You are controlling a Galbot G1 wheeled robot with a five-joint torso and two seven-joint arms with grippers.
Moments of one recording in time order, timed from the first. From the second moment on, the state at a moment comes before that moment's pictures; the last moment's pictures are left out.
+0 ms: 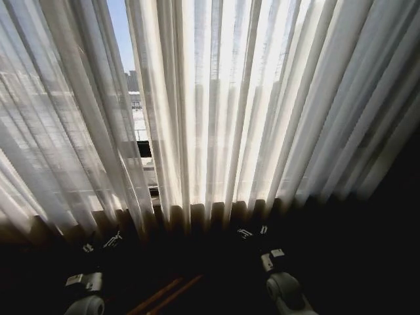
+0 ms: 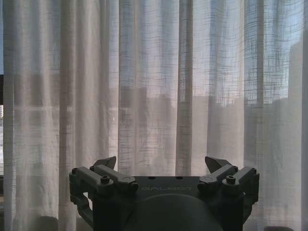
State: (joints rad) left arm 1.45 -1.32 -0.81 -1.76 -0.47 -0.27 0.02; right arm -1.31 1.29 0.45 1.78 0.24 0.09 -0.02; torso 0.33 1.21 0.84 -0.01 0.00
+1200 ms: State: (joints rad) left arm 1.45 -1.32 -0.81 -1.76 -0.47 -0.27 0.02; right arm -1.15 1.30 0.38 1.61 0.27 0.19 0.01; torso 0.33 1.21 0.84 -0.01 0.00
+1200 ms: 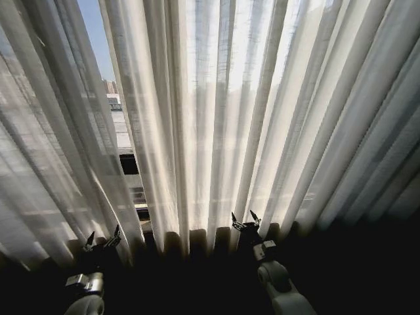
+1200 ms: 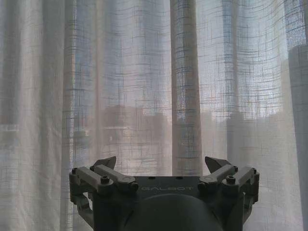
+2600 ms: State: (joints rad) left arm 1.45 -1.32 -0.81 -1.76 -0.47 -0.27 0.02; right arm -0.68 1.33 0.23 1.04 0.21 0.28 0.05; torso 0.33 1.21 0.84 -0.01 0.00
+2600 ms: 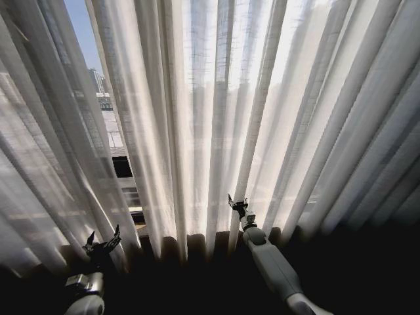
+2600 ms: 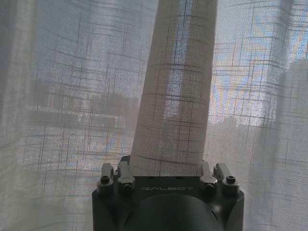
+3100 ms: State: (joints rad) left arm 1.45 -1.32 -0.81 -1.76 -0.47 -0.27 0.02; right arm -0.68 1.34 0.24 1.03 0.24 0.32 0.00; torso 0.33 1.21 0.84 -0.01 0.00
